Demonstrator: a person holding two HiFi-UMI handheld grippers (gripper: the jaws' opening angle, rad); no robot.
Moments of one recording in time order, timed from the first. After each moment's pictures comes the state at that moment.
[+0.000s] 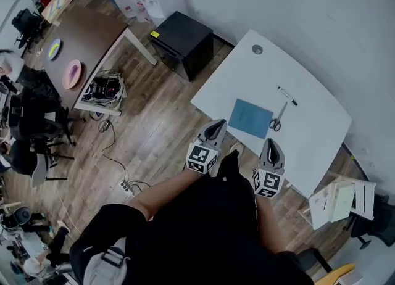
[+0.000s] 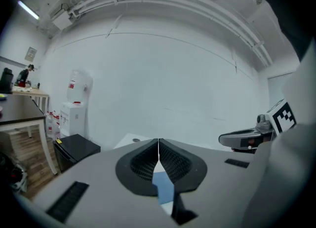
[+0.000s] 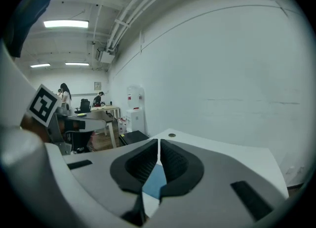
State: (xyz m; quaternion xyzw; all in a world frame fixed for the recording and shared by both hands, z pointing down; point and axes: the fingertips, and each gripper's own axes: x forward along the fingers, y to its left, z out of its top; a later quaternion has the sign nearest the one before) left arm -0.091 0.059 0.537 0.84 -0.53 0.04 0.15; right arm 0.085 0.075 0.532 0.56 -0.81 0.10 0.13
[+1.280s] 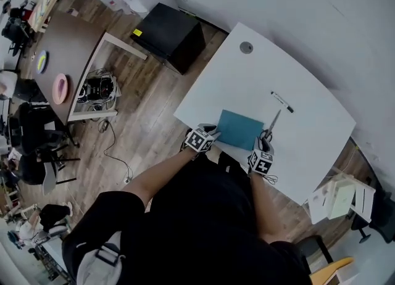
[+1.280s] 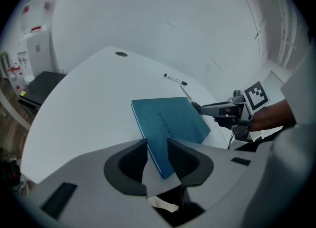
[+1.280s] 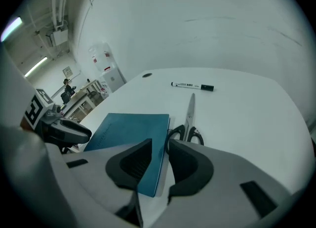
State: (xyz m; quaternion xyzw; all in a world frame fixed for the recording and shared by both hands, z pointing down) left arm -0.064 0.010 0.794 0.80 -0.31 0.33 0.40; right arm 0.135 -0.008 0.775 0.55 -0.70 0.37 0.28
